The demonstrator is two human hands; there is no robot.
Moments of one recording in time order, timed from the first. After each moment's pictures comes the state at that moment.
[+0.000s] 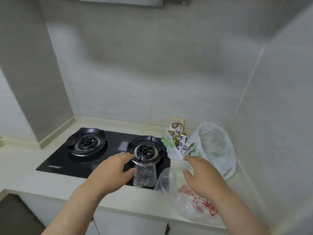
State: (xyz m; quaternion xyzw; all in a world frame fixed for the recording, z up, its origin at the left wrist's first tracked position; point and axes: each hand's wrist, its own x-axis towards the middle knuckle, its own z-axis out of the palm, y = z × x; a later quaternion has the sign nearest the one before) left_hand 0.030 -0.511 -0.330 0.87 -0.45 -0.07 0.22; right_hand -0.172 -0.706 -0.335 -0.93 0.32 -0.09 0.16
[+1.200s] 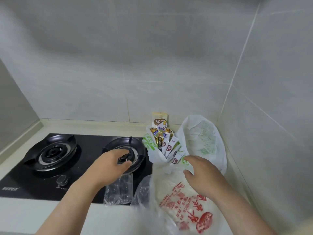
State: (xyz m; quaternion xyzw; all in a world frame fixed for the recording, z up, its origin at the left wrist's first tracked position) left_hand 0.050 -0.680 -0.357 0.86 -0.43 -0.15 0.23; right_hand -0.188 -0.862 -0.377 -0.91 0.35 -0.06 0.20
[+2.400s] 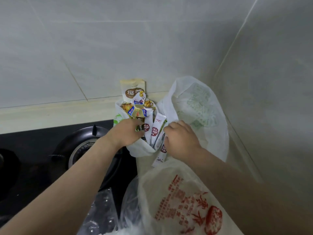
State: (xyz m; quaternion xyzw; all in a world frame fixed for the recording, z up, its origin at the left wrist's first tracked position) left_hand 0.162 -0.950 -0.488 0.77 -0.56 -0.27 0.13; right_hand -0.039 -1.006 -0.482 -0.92 0.39 -0.01 0.07
